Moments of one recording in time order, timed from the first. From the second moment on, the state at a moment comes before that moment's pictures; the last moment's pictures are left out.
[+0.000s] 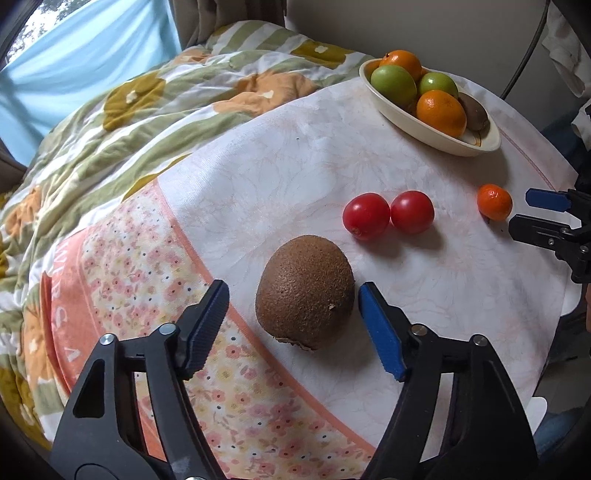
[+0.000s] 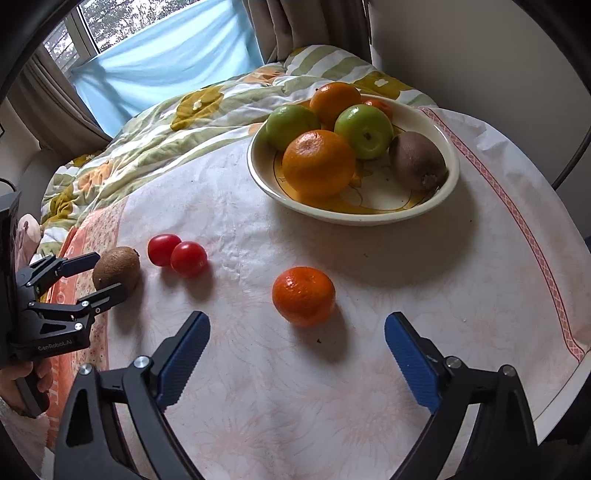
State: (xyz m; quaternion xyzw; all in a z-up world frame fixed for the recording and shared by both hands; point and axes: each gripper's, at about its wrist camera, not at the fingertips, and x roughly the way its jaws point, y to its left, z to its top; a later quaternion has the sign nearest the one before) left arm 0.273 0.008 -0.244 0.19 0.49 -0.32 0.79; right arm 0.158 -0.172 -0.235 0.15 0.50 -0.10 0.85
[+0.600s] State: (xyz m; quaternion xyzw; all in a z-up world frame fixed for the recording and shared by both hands) left arm 0.258 0.017 -0.245 0.18 0.50 -0.30 0.79; right arm 0.171 -0.175 -0.248 0.15 0.51 -0.09 0.84
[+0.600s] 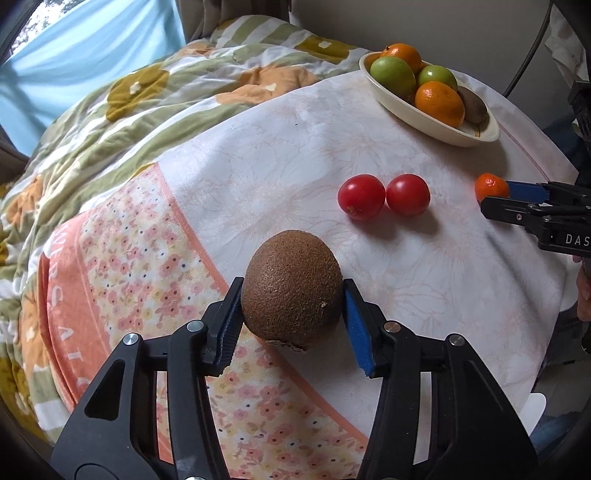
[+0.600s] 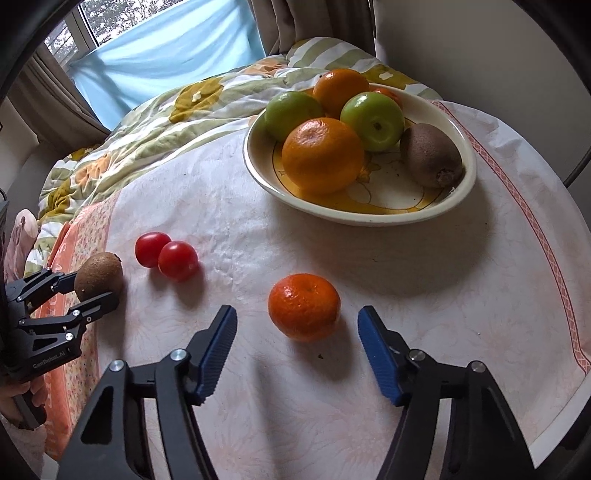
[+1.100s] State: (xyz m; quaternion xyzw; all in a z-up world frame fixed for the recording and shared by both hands) left arm 0.243 0.031 -0.236 0.16 0.50 -0.27 0.81; right arm 0.173 -0.176 -0.254 0.14 0.51 -0.08 0.84
